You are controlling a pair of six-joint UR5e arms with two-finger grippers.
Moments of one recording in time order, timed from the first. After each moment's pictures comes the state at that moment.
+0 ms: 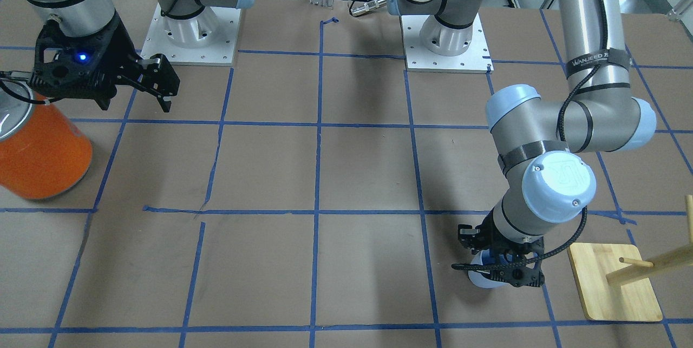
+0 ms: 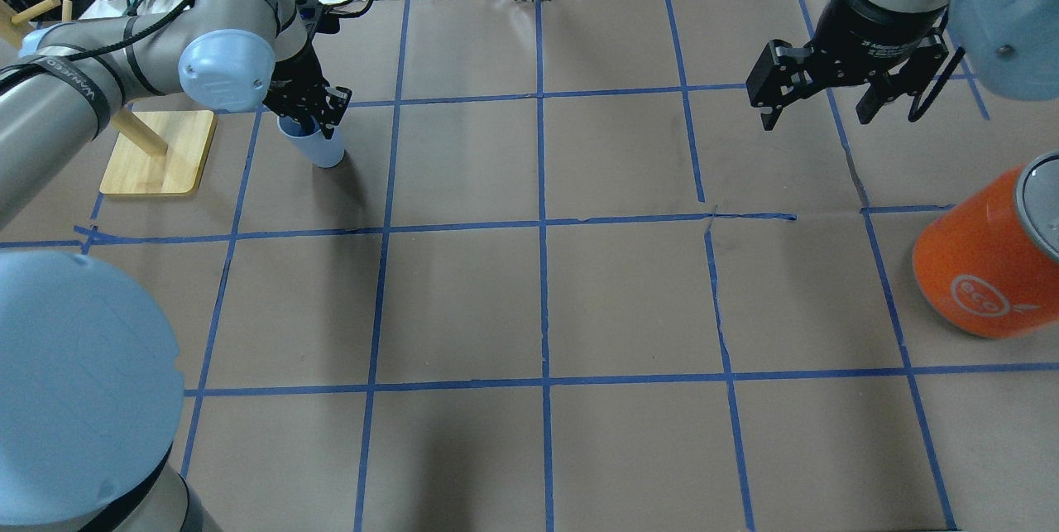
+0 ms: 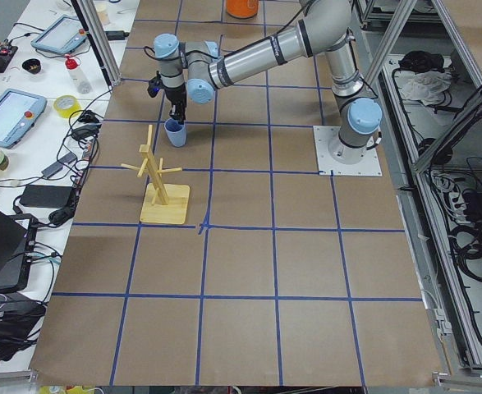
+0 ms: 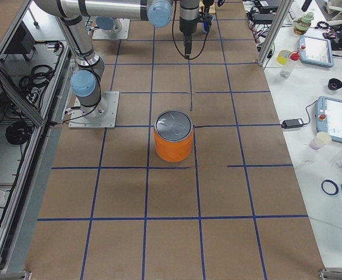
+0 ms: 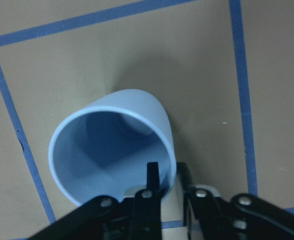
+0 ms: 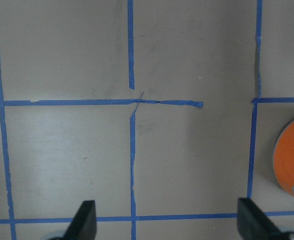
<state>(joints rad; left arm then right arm) -1.49 -2.08 -1.48 -1.16 1.66 0.24 1.52 -1.57 1.61 -1.63 -1.60 -0.06</state>
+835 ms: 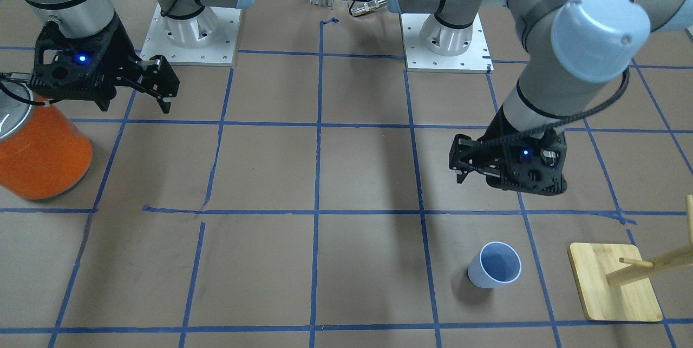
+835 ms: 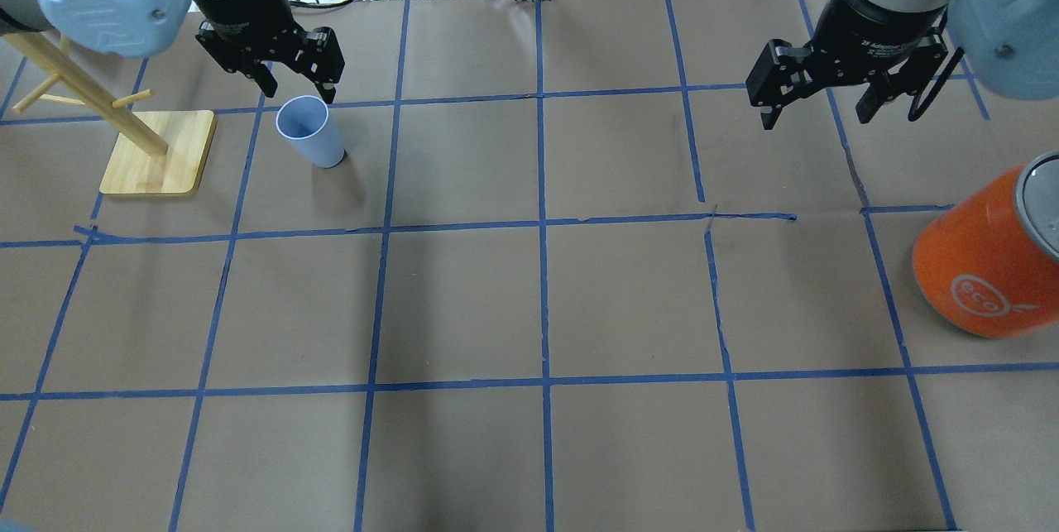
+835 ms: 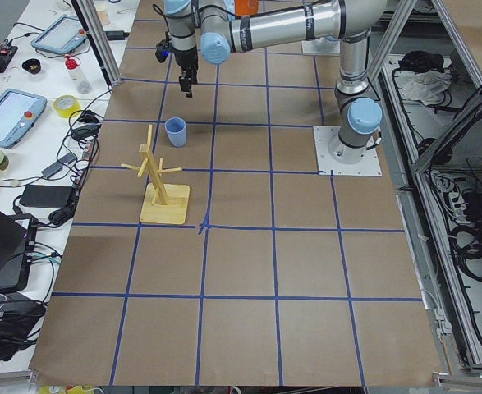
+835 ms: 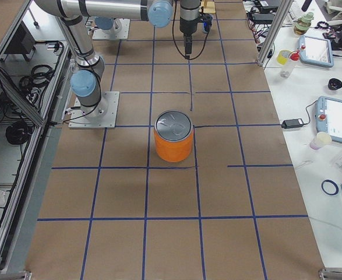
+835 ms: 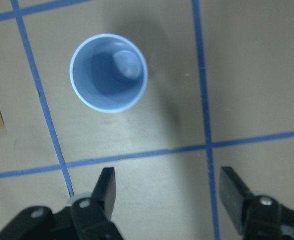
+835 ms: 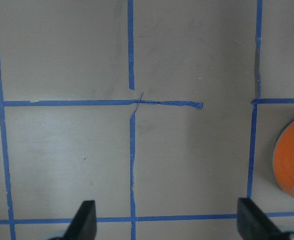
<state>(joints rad) -1.55 -1.79 -1.44 -1.44 1.58 0.19 1.51 -1.57 1.61 -1.63 -1.60 -0.06</state>
